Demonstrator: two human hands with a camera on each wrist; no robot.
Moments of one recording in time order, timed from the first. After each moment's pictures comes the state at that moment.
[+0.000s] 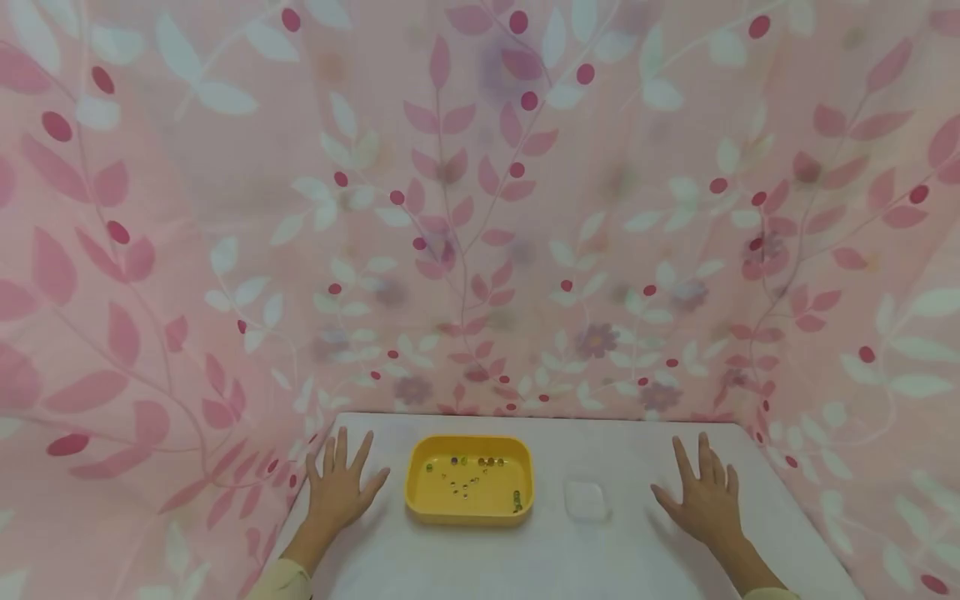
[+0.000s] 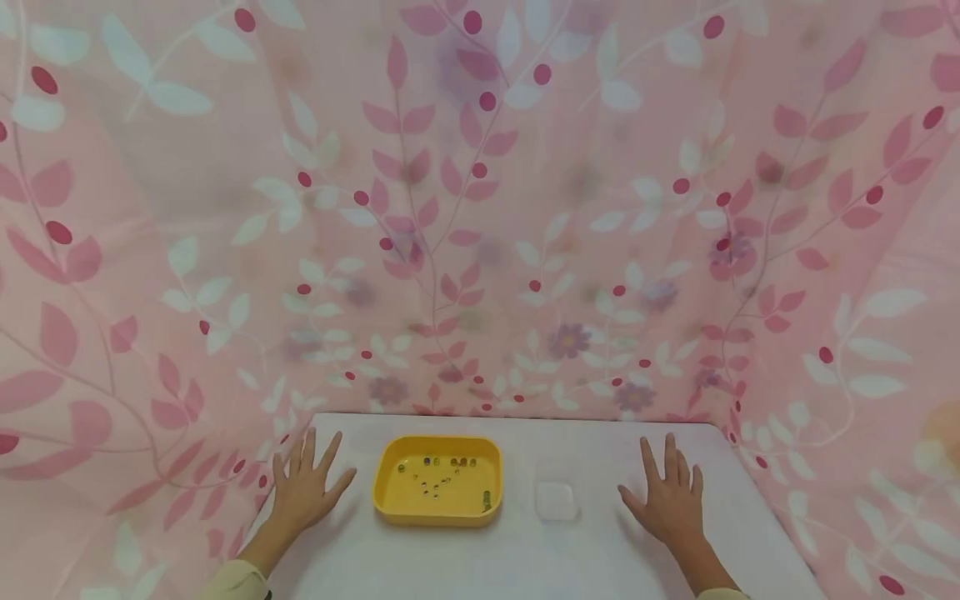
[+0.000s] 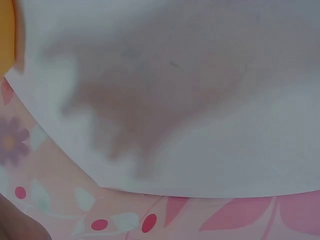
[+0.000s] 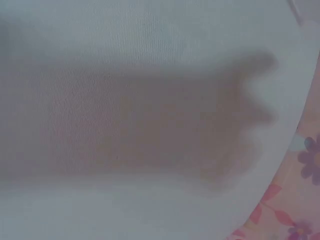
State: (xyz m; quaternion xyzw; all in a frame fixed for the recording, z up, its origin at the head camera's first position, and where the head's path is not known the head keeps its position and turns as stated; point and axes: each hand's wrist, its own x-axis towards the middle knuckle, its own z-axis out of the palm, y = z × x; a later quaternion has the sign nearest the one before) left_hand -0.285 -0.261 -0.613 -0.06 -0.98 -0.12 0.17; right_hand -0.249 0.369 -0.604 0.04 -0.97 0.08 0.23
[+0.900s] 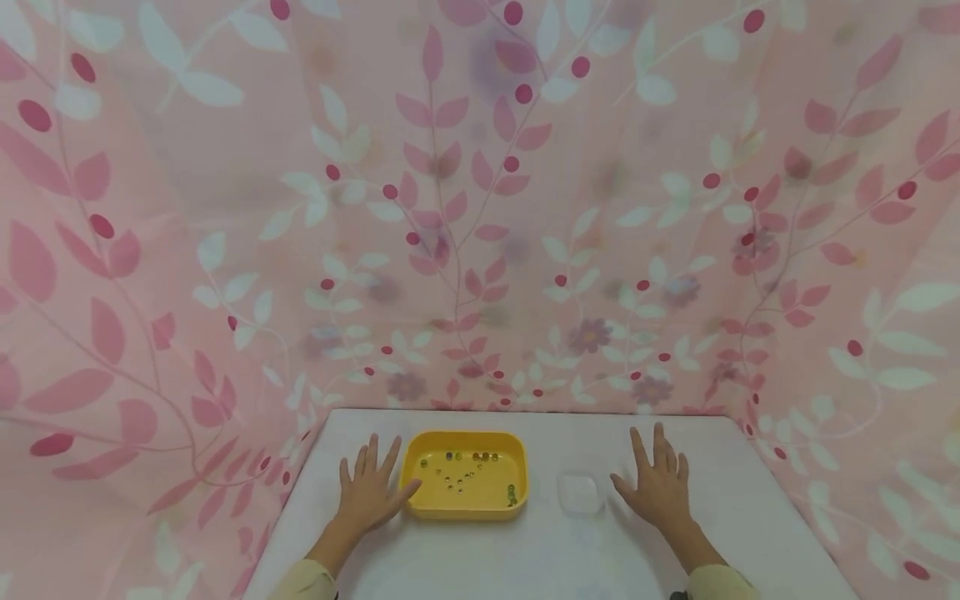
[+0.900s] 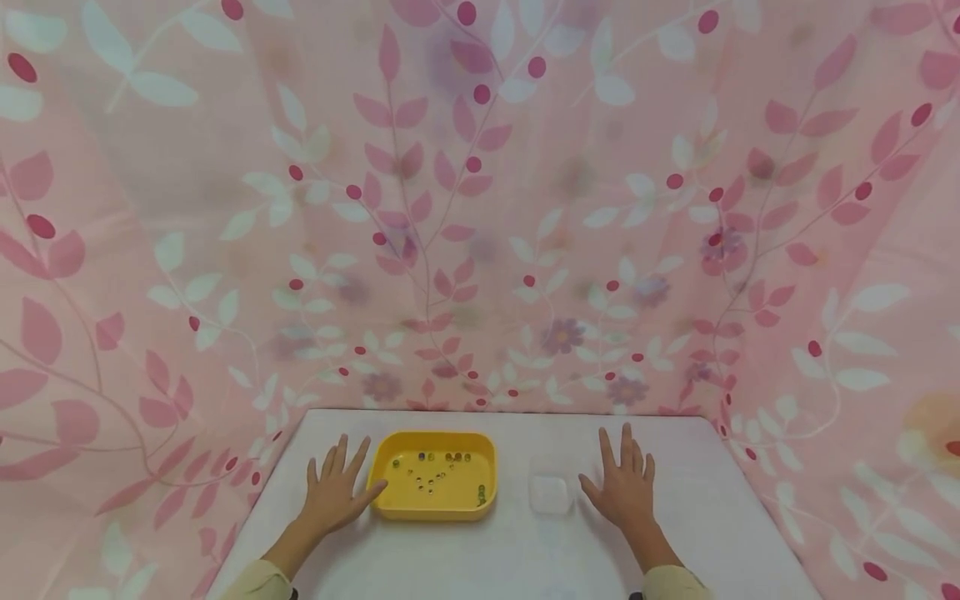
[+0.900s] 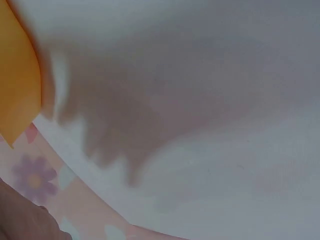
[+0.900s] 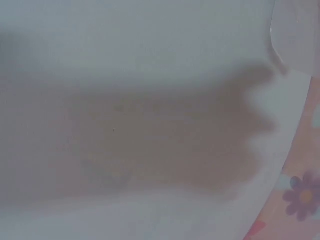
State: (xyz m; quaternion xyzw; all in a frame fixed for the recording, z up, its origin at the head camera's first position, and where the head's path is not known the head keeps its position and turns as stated) left_hand -0.283 -0.206 -0.628 -0.07 -0.98 -0.16 0.08; right_hand -0.266 0.316 -0.615 0.04 -0.97 0.10 0.23
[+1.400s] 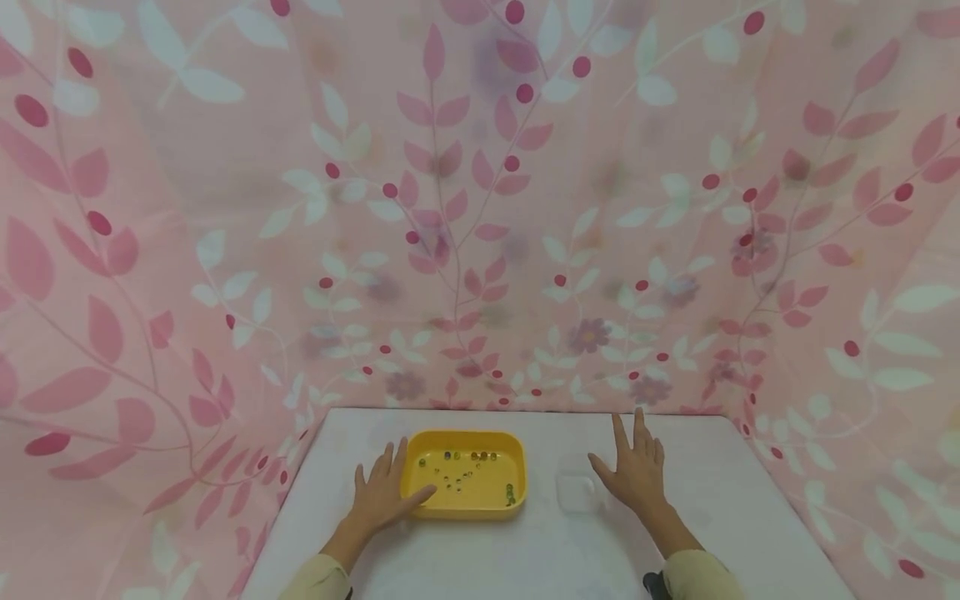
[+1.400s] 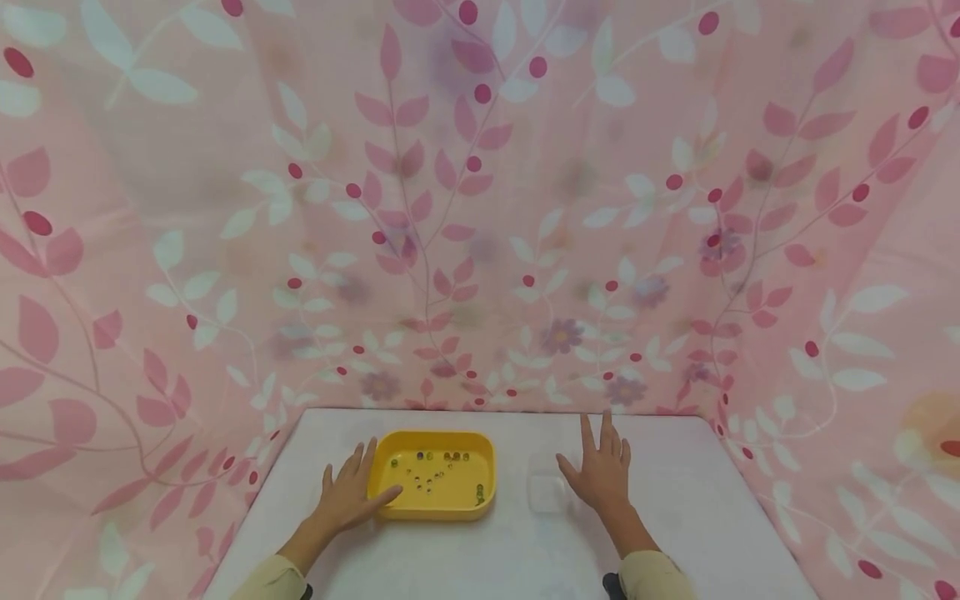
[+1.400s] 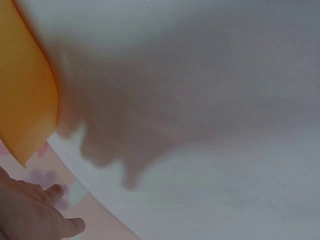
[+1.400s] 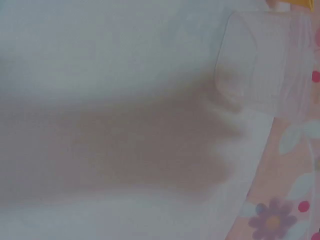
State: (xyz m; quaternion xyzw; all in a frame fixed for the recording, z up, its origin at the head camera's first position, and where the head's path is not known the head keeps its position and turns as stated) left_hand -0.282 -0.183 -0.626 -0.07 -0.98 -0.21 0.02; right_hand -0.280 0.276 -0.590 0.05 -0.96 0.16 0.25
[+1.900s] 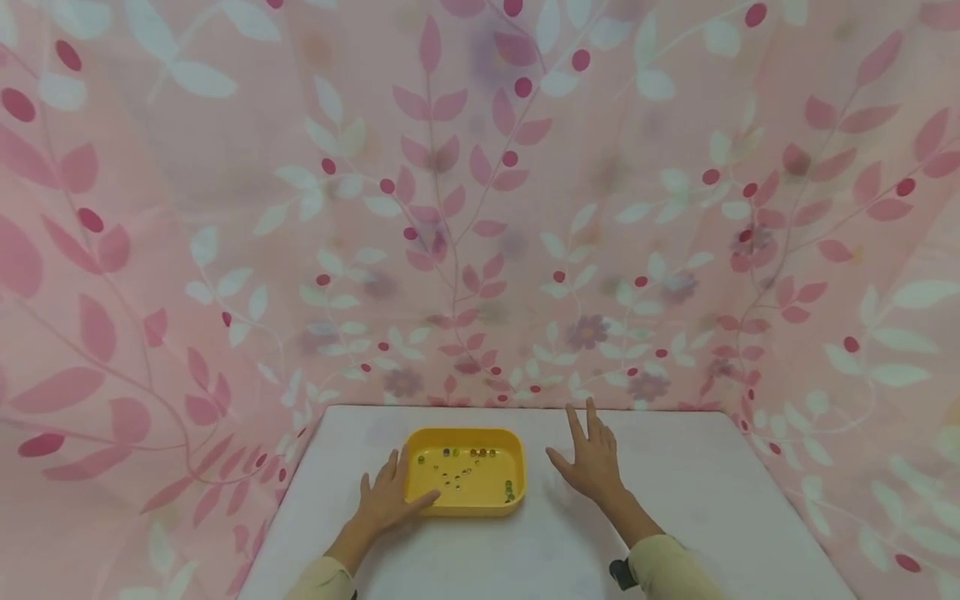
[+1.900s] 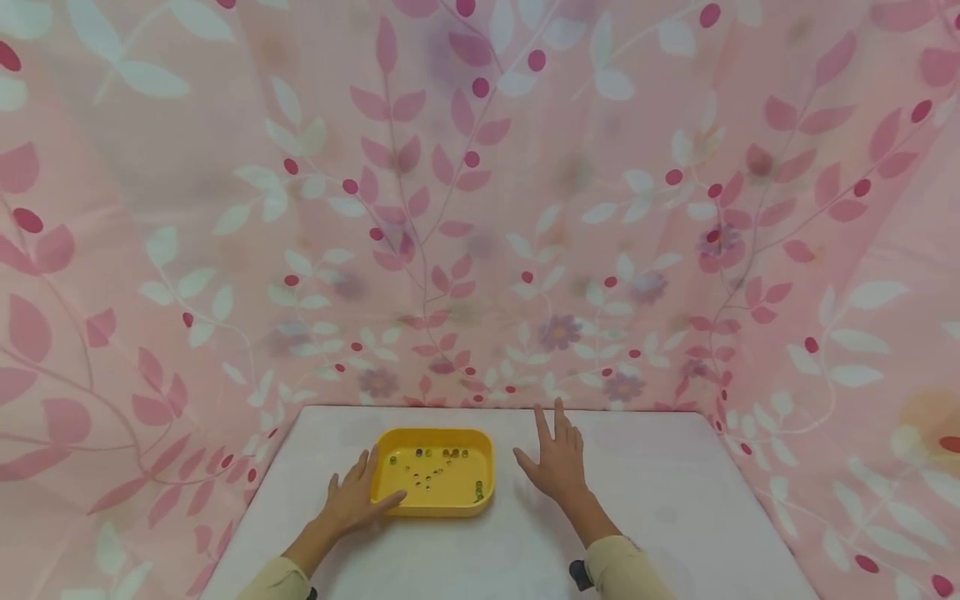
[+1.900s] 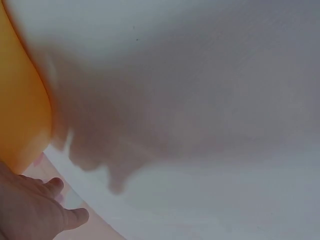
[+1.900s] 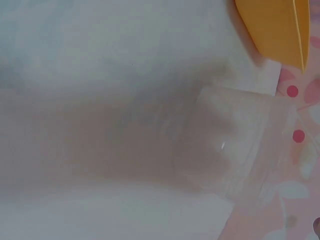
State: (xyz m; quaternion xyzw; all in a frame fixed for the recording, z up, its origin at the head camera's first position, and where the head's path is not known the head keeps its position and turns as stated) left_hand -0.278 -0.177 -0.633 -0.06 -0.97 -0.24 -0.03; right_hand -0.292 0.209 -0.581 0.07 -0.96 0.19 0.18
